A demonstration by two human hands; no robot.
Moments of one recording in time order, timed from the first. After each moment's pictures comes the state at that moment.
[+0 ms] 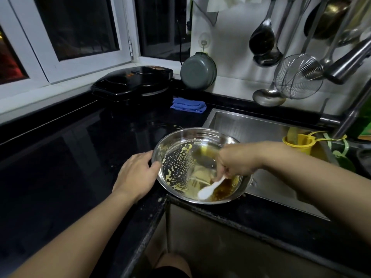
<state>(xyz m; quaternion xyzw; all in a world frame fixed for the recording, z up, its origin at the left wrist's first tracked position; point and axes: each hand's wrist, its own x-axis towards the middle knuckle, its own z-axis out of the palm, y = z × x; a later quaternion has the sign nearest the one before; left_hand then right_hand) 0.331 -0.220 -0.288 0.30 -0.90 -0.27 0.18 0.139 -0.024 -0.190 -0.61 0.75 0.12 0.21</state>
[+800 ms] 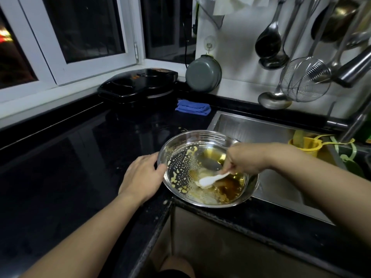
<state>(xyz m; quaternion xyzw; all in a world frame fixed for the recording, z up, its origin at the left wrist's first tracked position) 0.333 -0.217 -0.286 0.31 -0.89 -0.28 0.18 0.120 -0.023 -0.198 -0.58 0.78 0.10 0.19</state>
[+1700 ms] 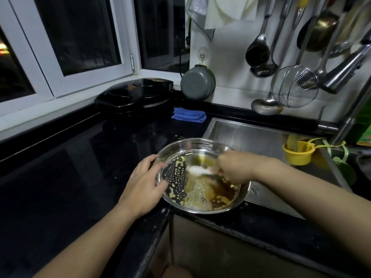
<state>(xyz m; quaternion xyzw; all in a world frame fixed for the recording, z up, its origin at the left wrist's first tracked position) 0.339 -0.221 -0.293 0.20 -0.93 -0.25 0.20 0.146 -0.025 -0.194 -0.56 0.81 0.11 0.12</state>
